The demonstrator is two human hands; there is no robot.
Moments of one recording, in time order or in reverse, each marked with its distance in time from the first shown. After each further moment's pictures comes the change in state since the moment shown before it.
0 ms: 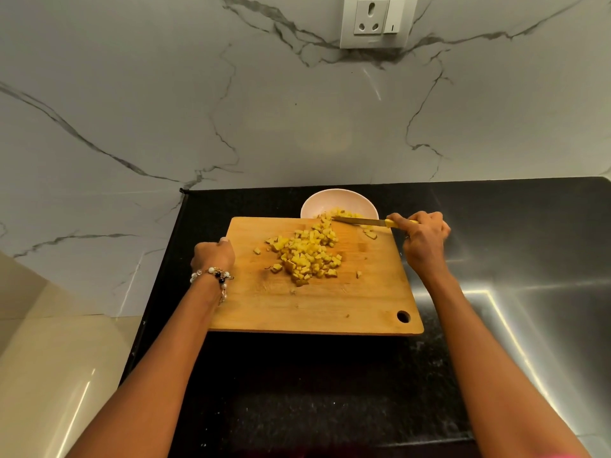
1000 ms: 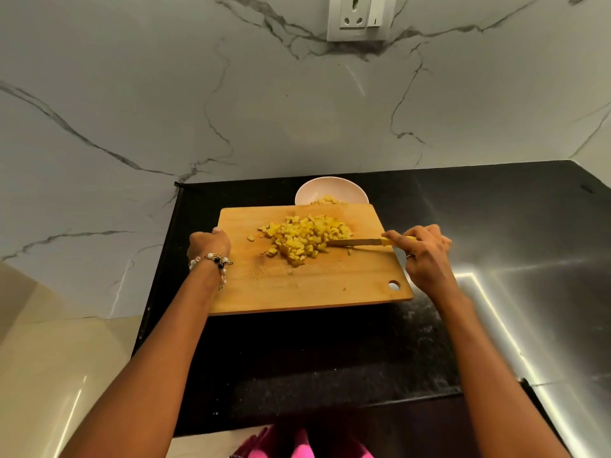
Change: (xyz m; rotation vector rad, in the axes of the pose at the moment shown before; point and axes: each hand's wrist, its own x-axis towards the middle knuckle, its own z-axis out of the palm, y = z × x) left_hand -0.015 -0.008 -0.016 0.066 0.026 0.041; right_hand -0.072 -0.016 -0.056 0.028 -0.090 -0.103
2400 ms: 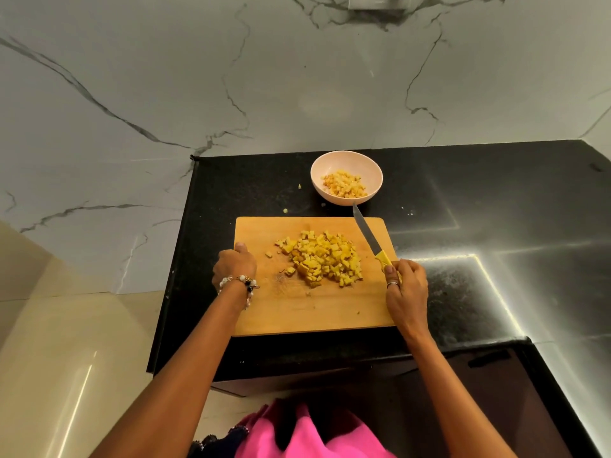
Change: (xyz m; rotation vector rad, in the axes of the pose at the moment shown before) left_hand -0.019 -0.090 -0.001 0.253 -0.077 -0.032; right_hand -0.108 -0.097 0.024 0.416 -0.047 0.630
